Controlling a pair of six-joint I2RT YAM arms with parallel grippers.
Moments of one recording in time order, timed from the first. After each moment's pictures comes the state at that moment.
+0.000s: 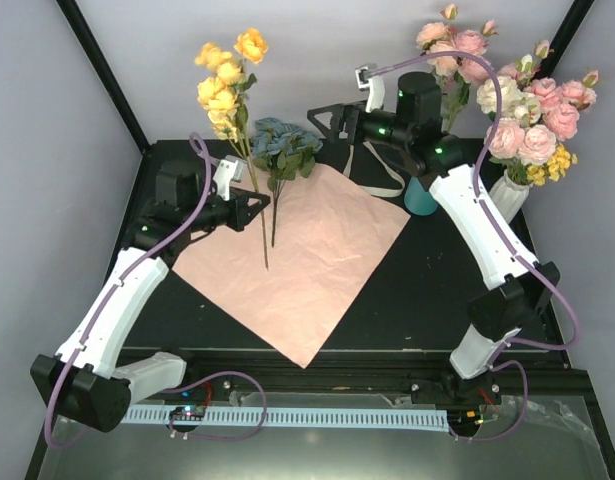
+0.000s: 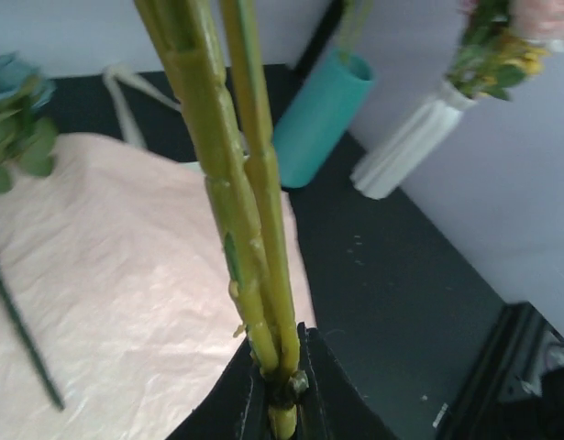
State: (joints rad) left arm -0.28 1.13 1.14 -0.49 0.56 -0.25; right arm 0.43 1.69 1.89 -0.39 -0.54 0.41
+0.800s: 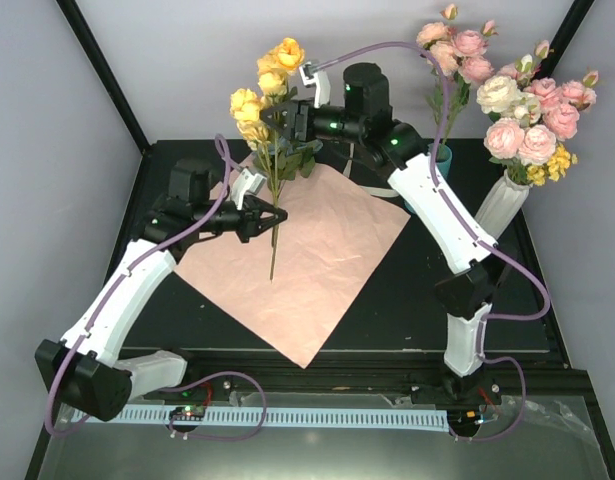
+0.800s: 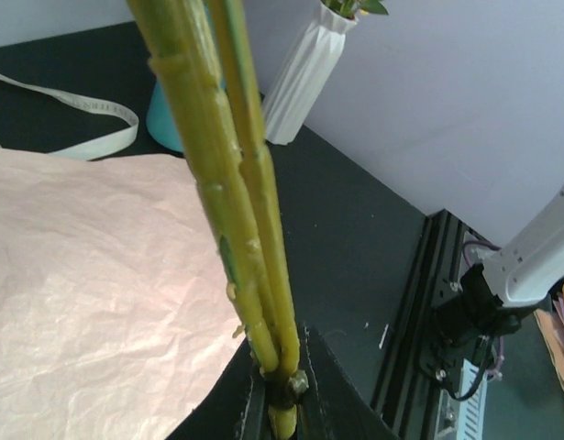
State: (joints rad) left arm -0.33 1.18 1.18 -0.53 0.84 -0.04; right arm 0.61 1.92 2.25 -0.46 -0.58 0.49
